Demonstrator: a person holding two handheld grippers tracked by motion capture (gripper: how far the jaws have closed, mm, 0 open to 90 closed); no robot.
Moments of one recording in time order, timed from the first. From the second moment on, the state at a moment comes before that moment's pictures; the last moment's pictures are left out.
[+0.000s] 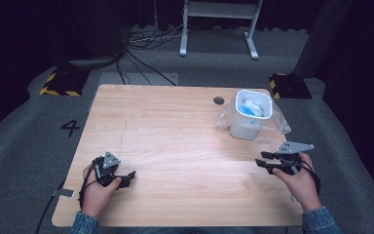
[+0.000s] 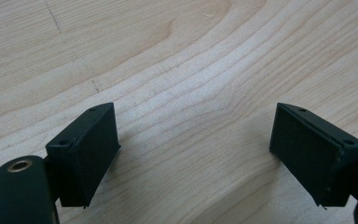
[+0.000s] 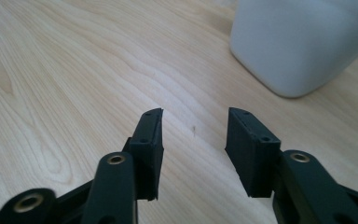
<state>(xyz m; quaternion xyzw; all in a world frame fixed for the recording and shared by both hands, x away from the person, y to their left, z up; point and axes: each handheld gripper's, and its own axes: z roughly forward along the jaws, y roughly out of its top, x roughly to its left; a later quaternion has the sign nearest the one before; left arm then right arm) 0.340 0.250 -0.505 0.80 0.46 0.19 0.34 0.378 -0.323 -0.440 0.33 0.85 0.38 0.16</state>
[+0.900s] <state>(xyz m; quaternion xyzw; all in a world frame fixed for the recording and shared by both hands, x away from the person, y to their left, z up) 0.340 0.248 -0.505 0.79 0.47 0.19 0.34 0.448 -0.293 -0.348 0.28 0.85 0.39 0.21</state>
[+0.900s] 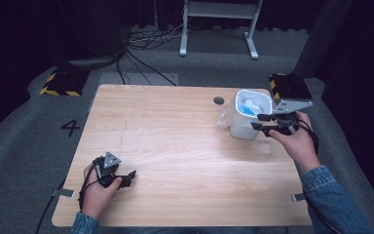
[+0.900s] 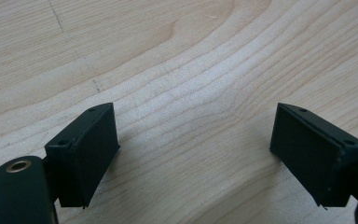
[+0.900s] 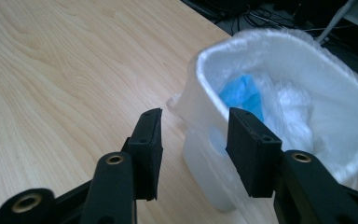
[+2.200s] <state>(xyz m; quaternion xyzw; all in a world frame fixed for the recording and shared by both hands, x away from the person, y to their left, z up) 0.340 0.248 -0.505 0.79 0.47 0.19 0.34 0.501 -0.251 -0.359 0.23 0.89 0.35 0.18</state>
